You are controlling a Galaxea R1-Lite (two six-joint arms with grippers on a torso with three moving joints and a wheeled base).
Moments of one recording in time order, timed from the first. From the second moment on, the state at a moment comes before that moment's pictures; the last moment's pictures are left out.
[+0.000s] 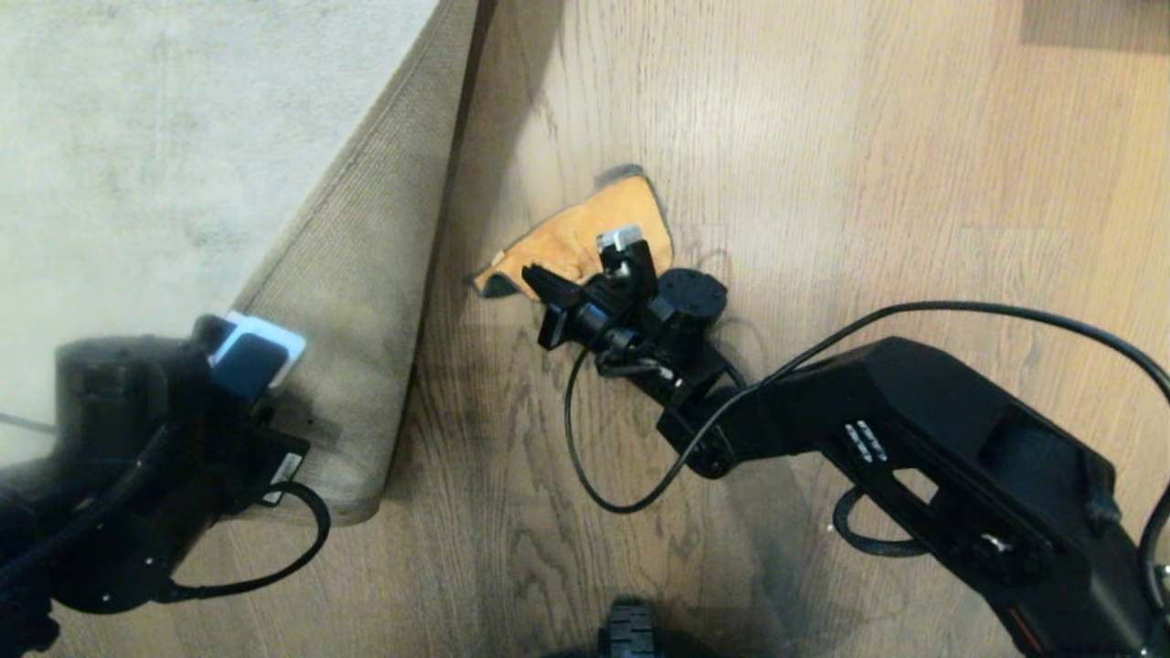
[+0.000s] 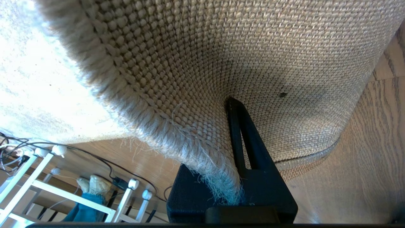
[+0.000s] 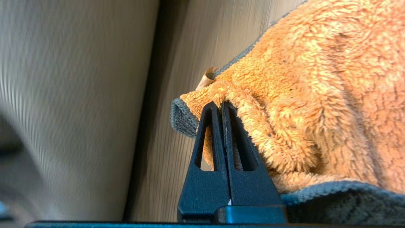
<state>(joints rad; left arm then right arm) -0.29 1.46 -0.49 -0.49 0.62 0.38 0.66 2.49 -1.73 -1.15 0.21 0.15</state>
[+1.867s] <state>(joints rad) -0.29 1.46 -0.49 -0.49 0.62 0.38 0.69 2.36 -0.91 -1.52 0.20 0.12</state>
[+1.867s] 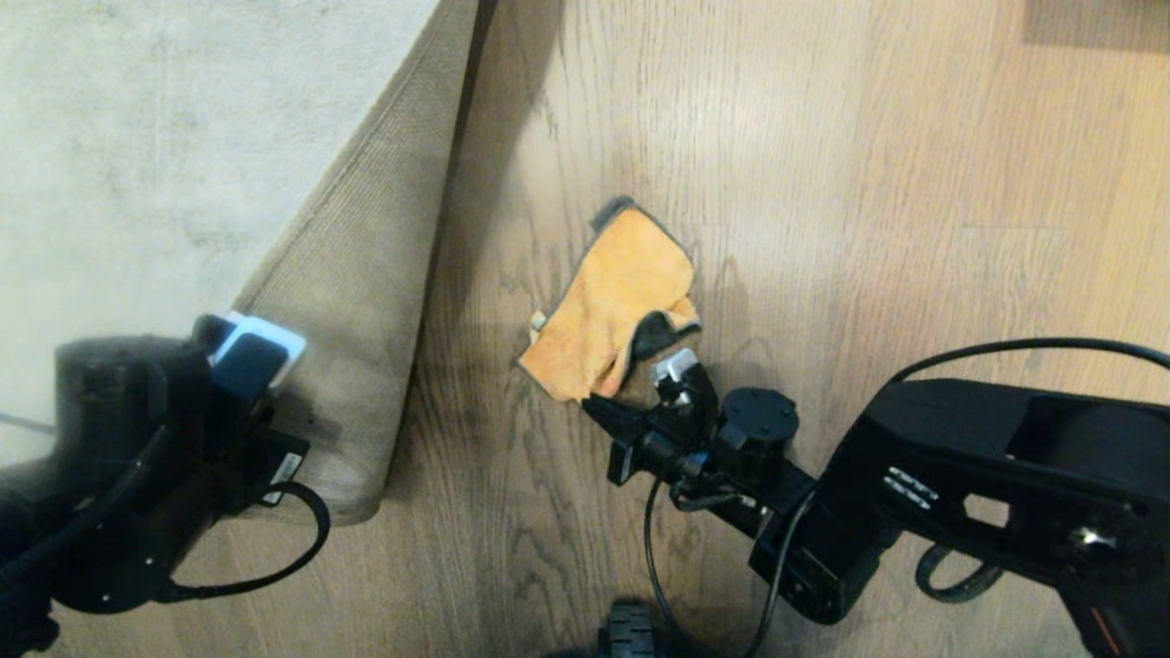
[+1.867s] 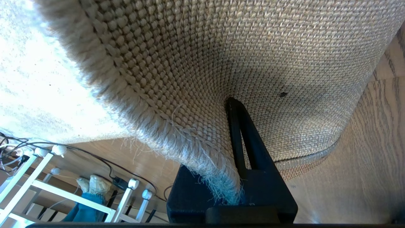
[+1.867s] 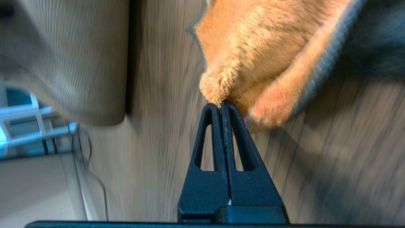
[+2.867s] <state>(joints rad) -0.29 1.46 -0.49 -0.49 0.62 0.38 0.66 2.43 -1.30 -1.34 0.21 0.13</state>
